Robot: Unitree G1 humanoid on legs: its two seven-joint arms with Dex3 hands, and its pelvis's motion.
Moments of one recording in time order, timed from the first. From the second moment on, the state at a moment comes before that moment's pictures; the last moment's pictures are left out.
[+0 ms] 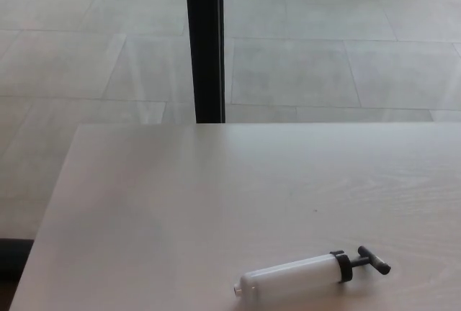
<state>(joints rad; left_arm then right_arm) 0.09 0.52 0.55 1.01 -0.12 0.15 0.04 -0.01 -0.58 -0.61 0.94 0.13 0.05 0.07</state>
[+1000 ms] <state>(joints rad) -0.42 0.65 0.62 0.79 -0.23 0.26 0.24 -0.37 -0.86 -0.88 0.80 0.40 0.22 0.02</state>
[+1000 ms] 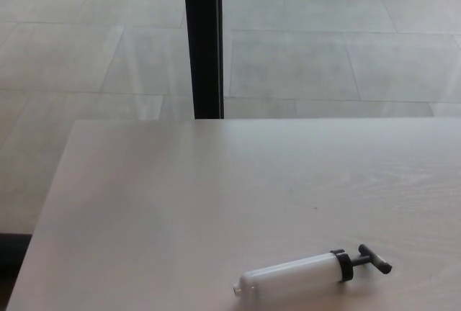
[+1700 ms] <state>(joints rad) -0.46 0.37 0.00 0.21 -0.16 0.35 0.21 -0.39 -0.64 -0.55 0.39 0.40 0.27 0.03</state>
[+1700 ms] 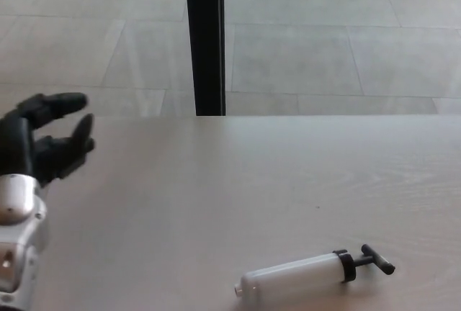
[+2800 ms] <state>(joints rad) -0.60 0.25 -0.97 0.10 0.22 0.63 0.14 -0.40 -0.55 -0.36 0.28 0.35 0.33 0.00</state>
